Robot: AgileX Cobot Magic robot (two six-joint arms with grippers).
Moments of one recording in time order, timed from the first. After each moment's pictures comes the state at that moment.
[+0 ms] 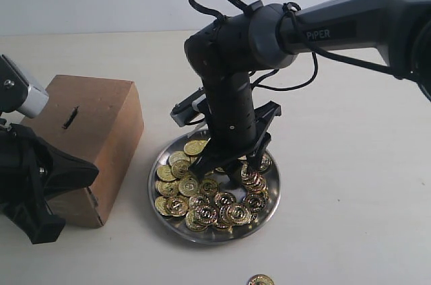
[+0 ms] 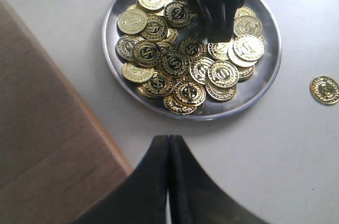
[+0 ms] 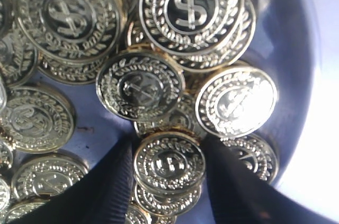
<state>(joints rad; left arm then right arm) -0.43 1.12 -0.46 -0.92 0.47 1.17 0.74 2.22 -1.54 -0.10 1.14 0.07</state>
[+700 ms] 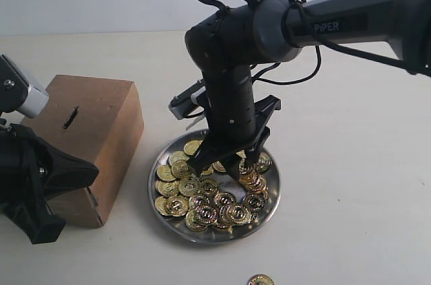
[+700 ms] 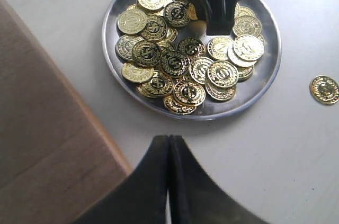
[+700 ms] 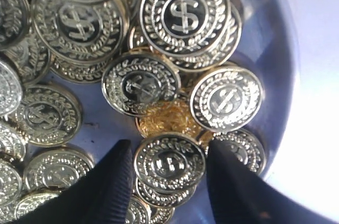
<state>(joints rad) -0.43 1.12 -0.46 -0.92 0.47 1.17 0.74 2.19 -1.54 -0.10 1.14 0.07</state>
